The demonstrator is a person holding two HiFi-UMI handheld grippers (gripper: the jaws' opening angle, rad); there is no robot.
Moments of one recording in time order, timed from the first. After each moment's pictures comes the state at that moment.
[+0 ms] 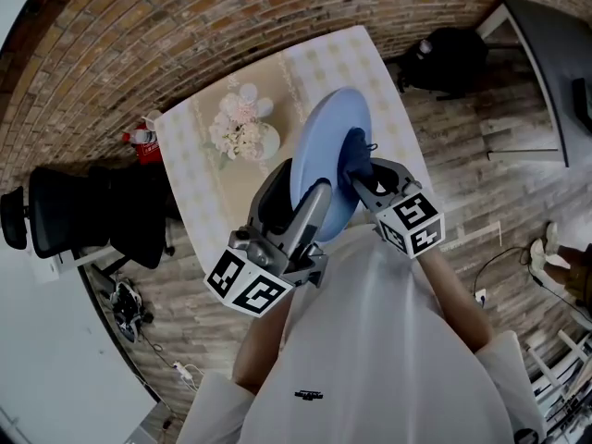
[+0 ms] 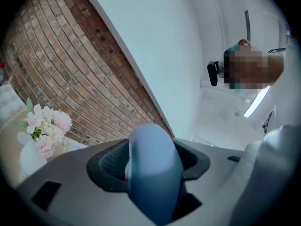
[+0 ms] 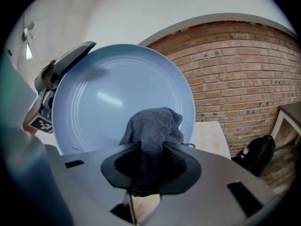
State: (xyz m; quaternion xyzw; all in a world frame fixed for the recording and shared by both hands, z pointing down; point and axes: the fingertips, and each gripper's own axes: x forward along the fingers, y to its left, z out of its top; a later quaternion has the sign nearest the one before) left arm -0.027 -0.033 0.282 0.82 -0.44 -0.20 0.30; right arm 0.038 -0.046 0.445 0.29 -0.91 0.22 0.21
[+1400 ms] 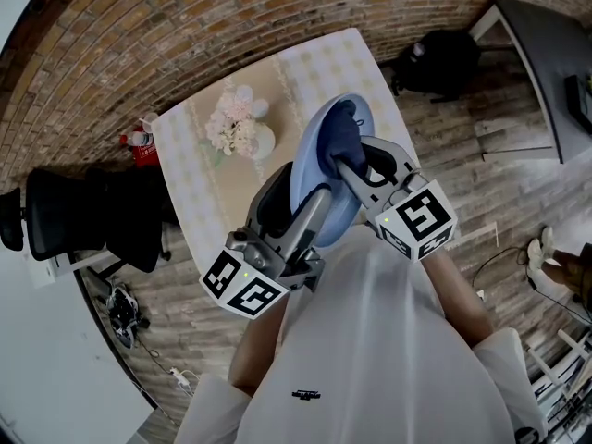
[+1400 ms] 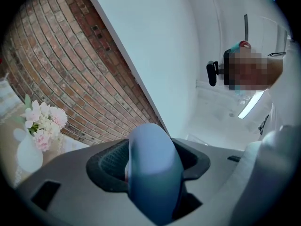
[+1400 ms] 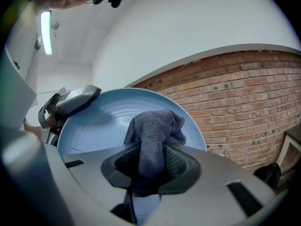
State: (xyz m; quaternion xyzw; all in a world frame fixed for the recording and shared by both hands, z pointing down) left arm -0.014 -0.015 0.275 0.83 -0.42 -0.20 0.30; right arm 0.022 -0.058 0.343 0.28 -0.95 0.13 0.11
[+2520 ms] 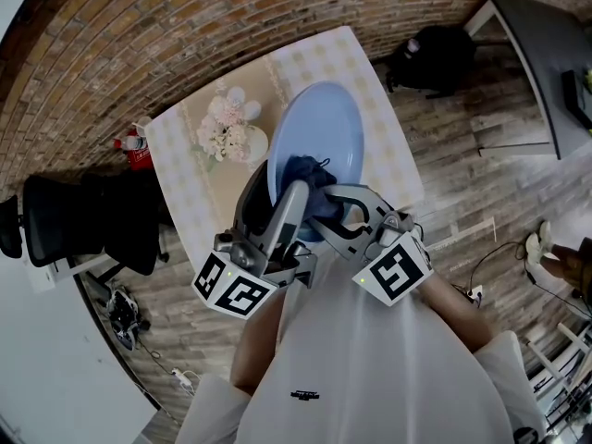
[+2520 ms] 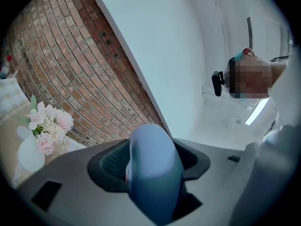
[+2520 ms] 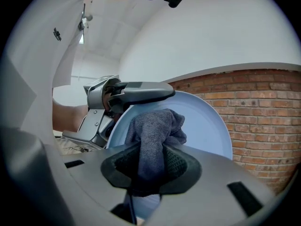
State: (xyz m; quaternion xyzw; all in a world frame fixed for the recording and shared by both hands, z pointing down) left arm -0.034 -0.033 0.273 0.80 -0.45 -0.24 0.31; right arm -0.011 0.019 0.338 0.17 -0.97 0.01 0.15
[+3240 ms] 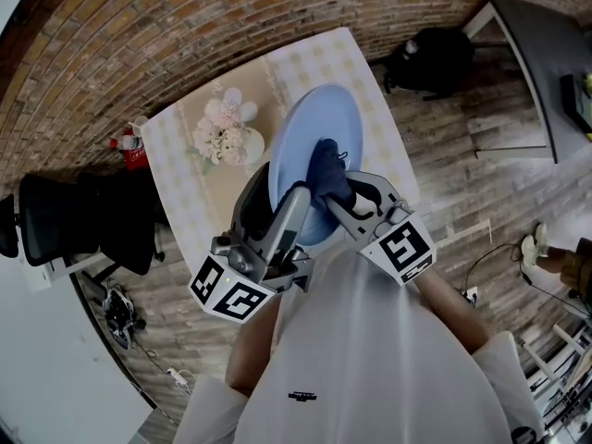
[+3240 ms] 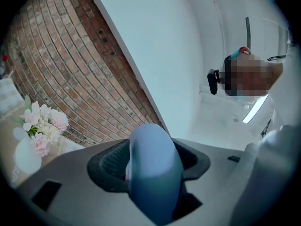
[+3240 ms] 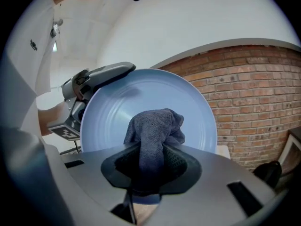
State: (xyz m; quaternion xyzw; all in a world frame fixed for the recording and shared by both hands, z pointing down) left arm -0.025 -0.036 0.270 0.81 -0.44 -0.23 0.30; right arm 0.021 -0.020 0.376 0.25 -0.95 0.13 0.15
